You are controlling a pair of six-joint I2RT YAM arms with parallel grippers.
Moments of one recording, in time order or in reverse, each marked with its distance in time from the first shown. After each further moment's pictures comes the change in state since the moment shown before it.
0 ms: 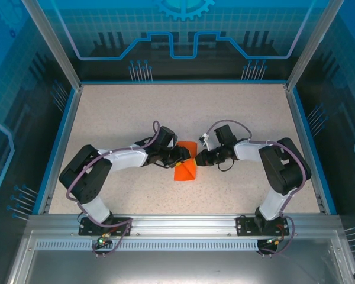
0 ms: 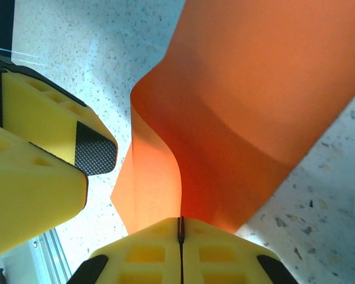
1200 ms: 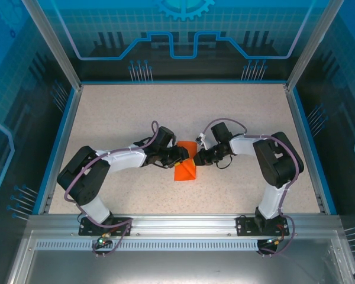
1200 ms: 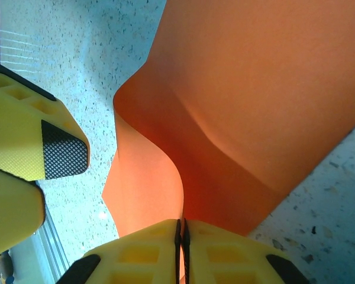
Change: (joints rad) left arm 0.000 -0.014 -0.004 -0.023 -0.021 0.001; right arm 0.005 0.092 0.098 -0.127 -0.016 -0.071
